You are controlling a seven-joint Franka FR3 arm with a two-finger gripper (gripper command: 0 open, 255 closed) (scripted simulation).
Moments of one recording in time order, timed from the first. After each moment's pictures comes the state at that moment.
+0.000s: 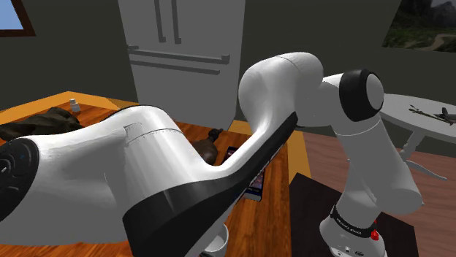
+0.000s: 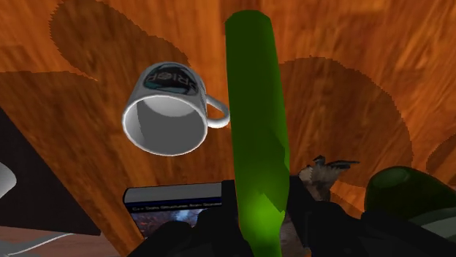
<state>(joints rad) 0.39 0.69 0.98 -1.33 -0.87 1.31 2.51</state>
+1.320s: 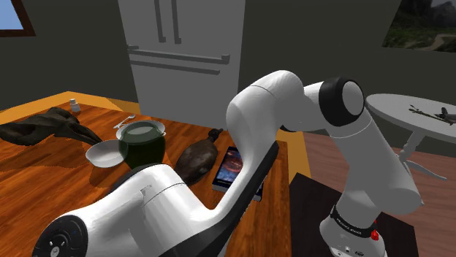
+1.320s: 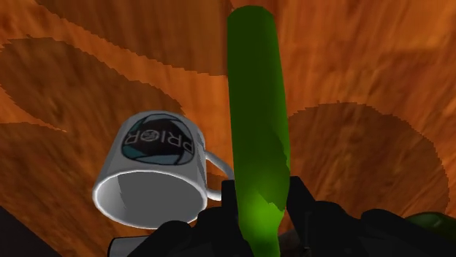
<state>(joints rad) 0.36 0.77 0.94 -1.49 -0.92 1.49 2.62</state>
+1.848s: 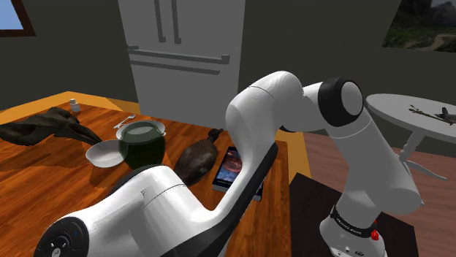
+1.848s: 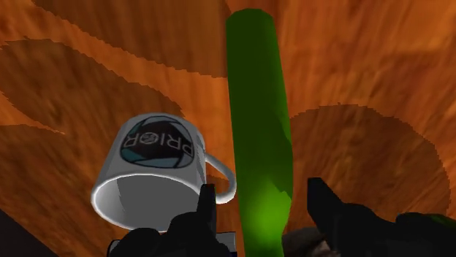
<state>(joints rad) 0.36 0.77 0.94 -1.49 -0.93 1.49 2.62</state>
